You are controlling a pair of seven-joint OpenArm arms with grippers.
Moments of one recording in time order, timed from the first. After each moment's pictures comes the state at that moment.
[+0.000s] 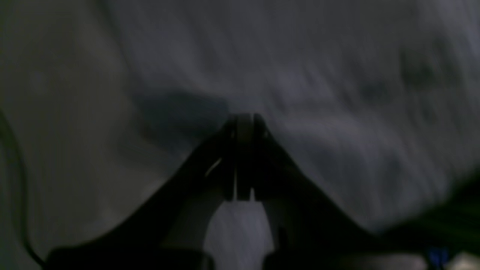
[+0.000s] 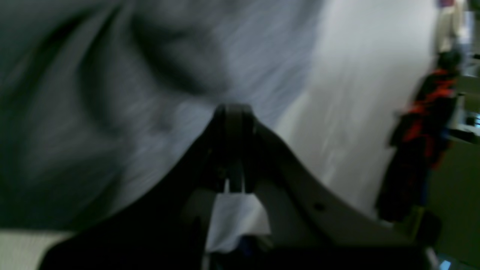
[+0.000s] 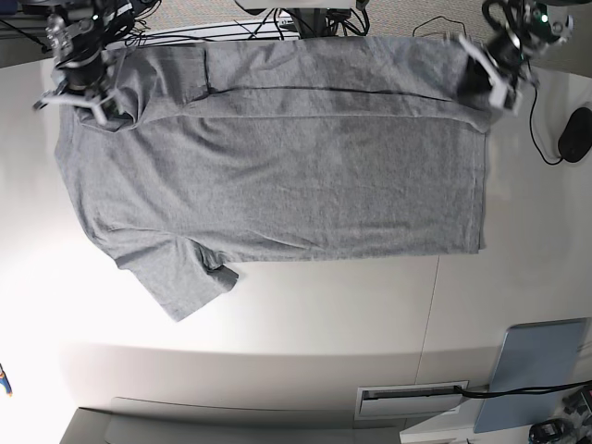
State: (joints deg) left arm 40.0 -21.4 -19.6 105.1 -27.6 -28.7 26.6; right arm -44.0 35.1 7.8 115.3 -12.3 1.3 -37.6
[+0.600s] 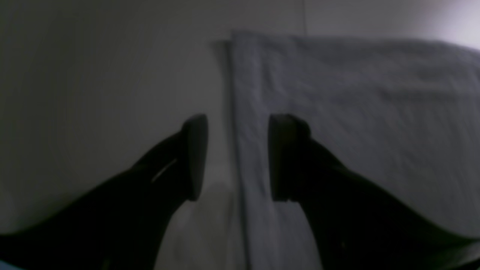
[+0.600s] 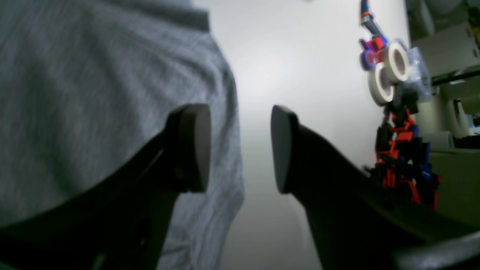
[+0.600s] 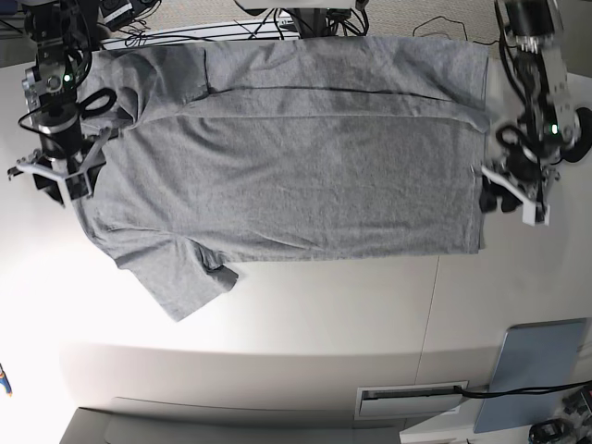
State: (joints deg) left arm 4.1 -20.7 -19.3 79.3 -27.5 -22.8 32.5; right arm -26.0 34.7 12.1 115.4 -1.3 5.1 -35.5
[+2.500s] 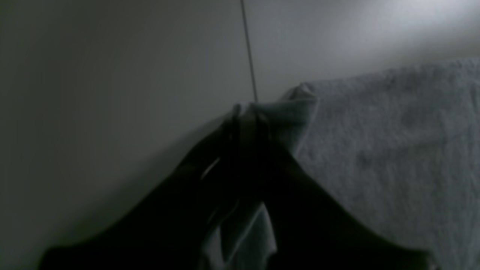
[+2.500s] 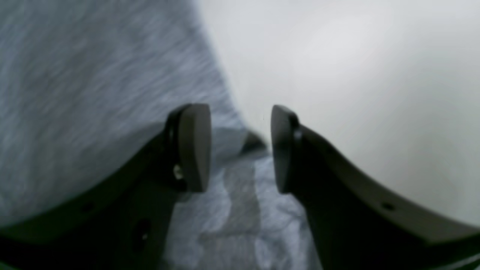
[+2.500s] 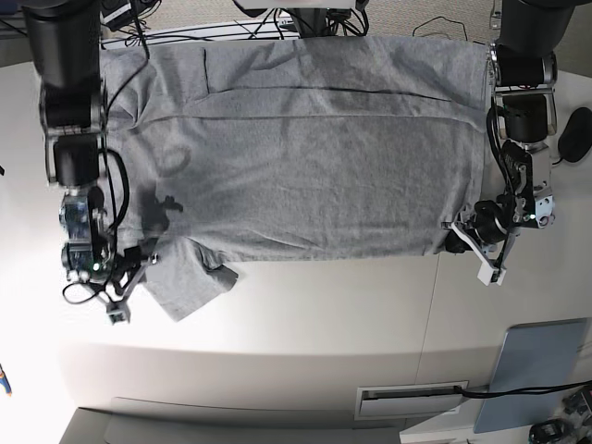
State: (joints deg) left arm -21.1 -20.4 -4.9 48.1 -26.2 -30.3 38.2; right arm 36.7 23.3 -10.6 41.8 7.8 15.4 -40.8
